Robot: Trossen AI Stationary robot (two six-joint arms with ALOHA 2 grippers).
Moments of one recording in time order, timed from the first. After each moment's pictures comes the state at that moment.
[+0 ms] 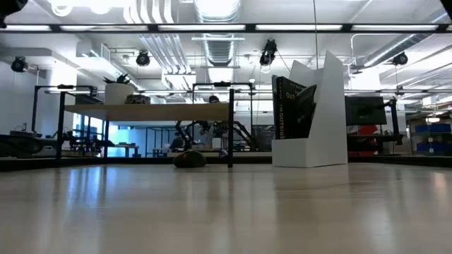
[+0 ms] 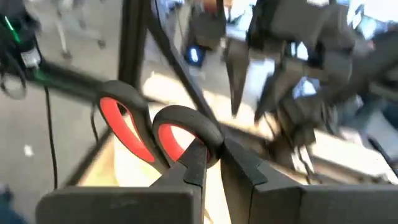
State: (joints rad) left arm -1.36 1.17 1.09 -1.37 -0.70 -1.31; right arm 0.42 2.31 2.32 -0.44 0.35 -0.16
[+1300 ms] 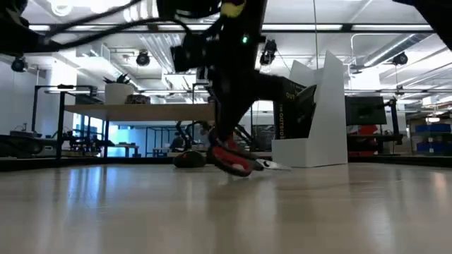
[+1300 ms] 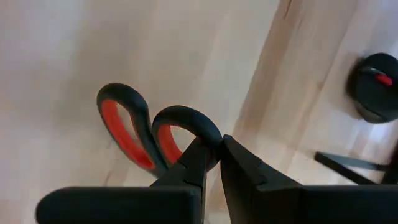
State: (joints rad) left arm -1.18 1.08 0.57 -1.04 -1.37 -1.32; right arm 0.18 2.27 1.95 -1.05 0.36 -0.21
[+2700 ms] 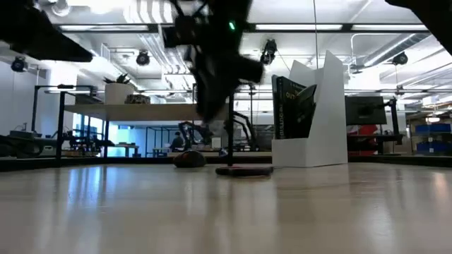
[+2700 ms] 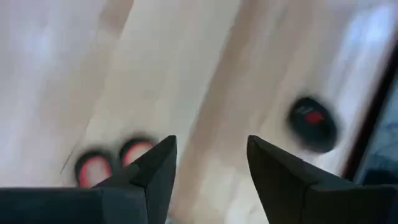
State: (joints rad) left arm -0.88 0.82 0.58 -1.04 -1.28 -1.11; right arm 0.14 2.27 2.14 -1.07 0.37 -0.36
